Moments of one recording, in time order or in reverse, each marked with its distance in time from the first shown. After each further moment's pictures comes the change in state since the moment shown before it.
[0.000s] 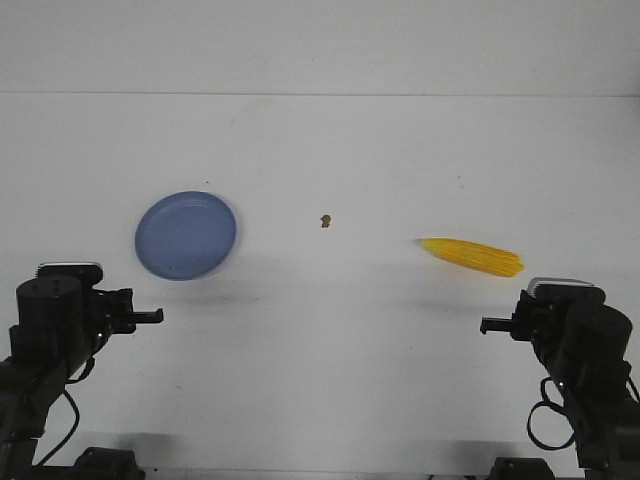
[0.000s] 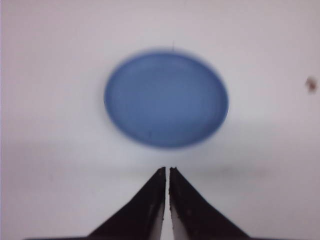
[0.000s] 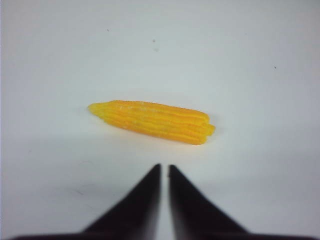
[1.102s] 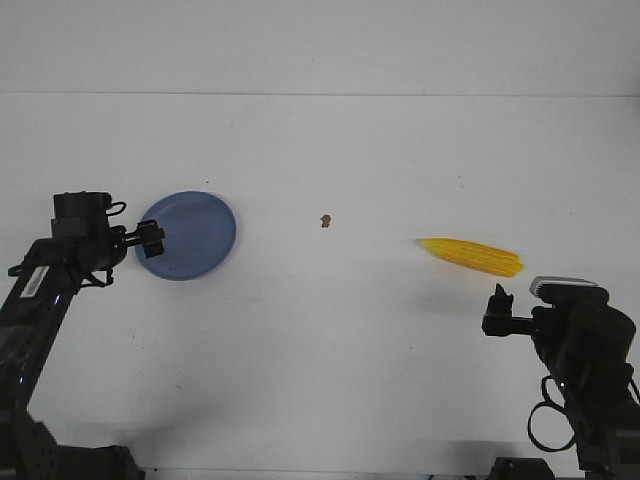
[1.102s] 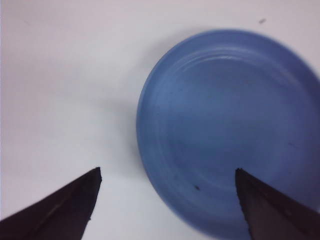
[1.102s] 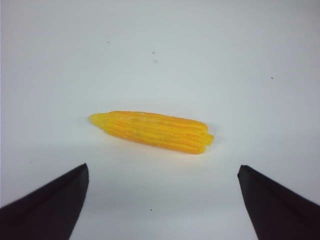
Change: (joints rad) left arm 0.193 0.722 0.152 0.304 0.051 -0.067; right arm 0.000 -0.010 0.000 0.029 0.000 0.000
